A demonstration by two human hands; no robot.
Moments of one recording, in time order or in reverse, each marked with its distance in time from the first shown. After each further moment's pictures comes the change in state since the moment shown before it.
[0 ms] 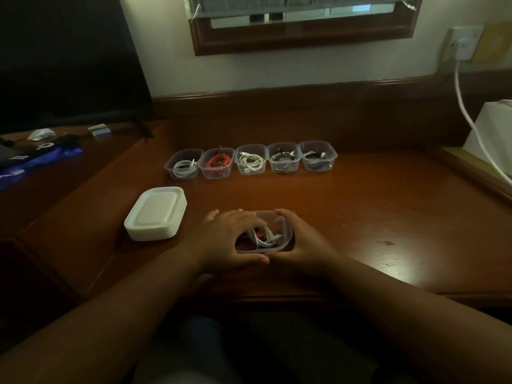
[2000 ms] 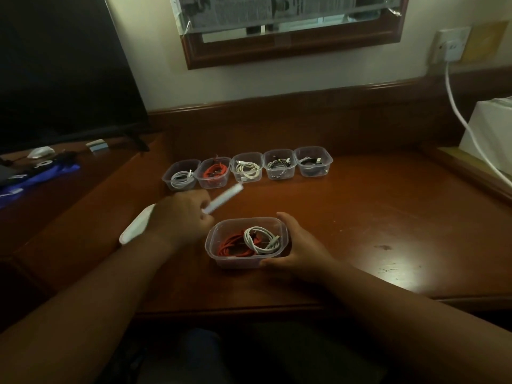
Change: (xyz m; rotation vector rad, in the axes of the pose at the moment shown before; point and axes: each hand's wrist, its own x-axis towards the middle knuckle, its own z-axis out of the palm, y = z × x) left_hand 0.005 -0.034 -0.047 0.161 0.427 -0.276; right_hand 0.002 -0.002 -0.003 0.073 0.015 0.063
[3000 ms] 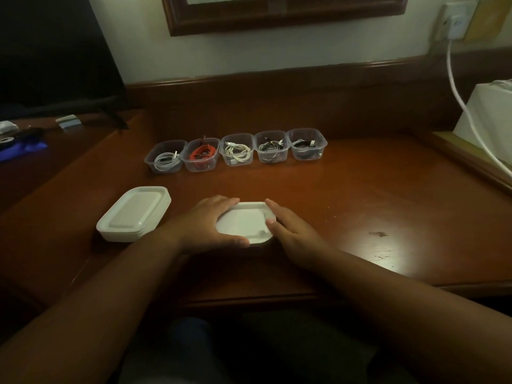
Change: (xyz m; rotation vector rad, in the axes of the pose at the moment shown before) left_hand 0.001 0.020 0.044 -0.284 -0.653 0.066; right_hand 0.000 -0.003 0.000 0.021 -0.049 0.067
